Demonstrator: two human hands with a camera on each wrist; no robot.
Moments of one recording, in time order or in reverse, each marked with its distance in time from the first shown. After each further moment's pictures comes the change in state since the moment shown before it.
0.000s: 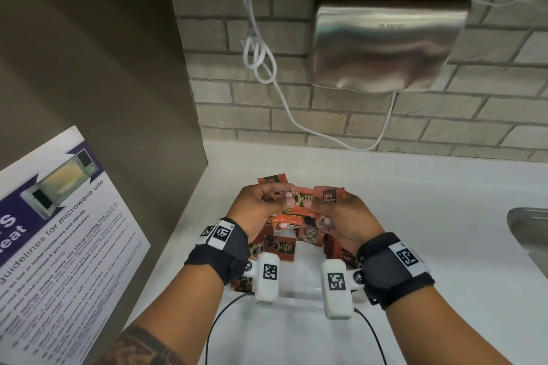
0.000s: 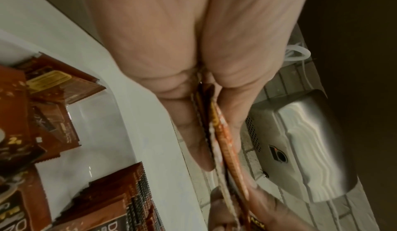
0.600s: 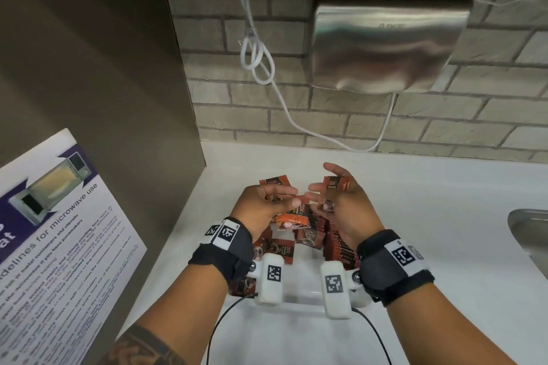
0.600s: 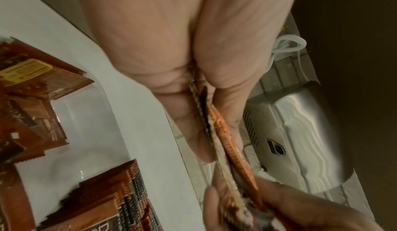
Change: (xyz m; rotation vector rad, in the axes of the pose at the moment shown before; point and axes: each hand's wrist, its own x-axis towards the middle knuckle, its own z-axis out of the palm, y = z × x) left_hand 0.007 0.005 0.008 0.105 -0.001 0.003; right_hand 0.010 -0.016 0.003 0.092 0.031 -0.145
